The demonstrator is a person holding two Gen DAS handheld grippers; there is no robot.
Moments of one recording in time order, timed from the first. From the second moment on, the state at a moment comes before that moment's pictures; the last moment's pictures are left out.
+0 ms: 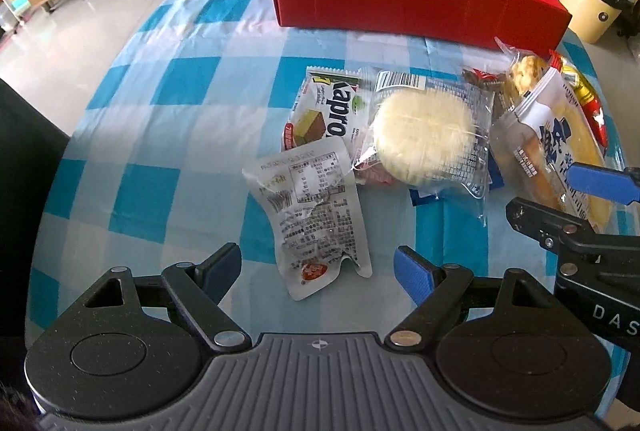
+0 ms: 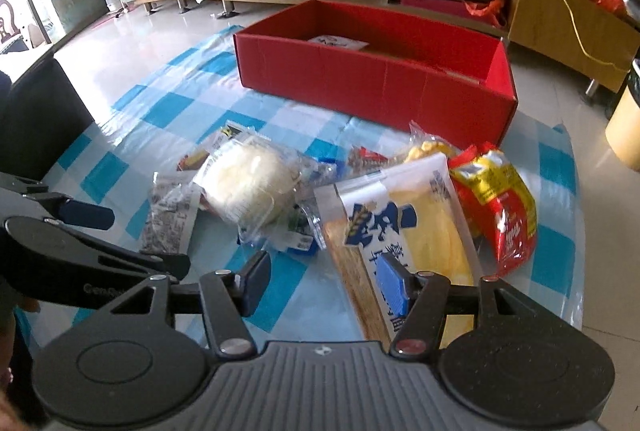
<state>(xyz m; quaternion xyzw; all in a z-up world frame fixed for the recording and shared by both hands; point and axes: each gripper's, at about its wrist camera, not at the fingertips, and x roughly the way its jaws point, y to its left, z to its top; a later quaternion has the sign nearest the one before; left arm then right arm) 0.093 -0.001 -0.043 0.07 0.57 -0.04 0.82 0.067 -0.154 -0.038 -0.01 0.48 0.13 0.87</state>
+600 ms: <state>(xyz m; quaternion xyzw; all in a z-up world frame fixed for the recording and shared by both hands) 0.102 -0.008 -0.061 0.08 0.58 -0.04 0.81 0.061 -0.156 -0.036 -0.03 0.47 0.15 0.87</state>
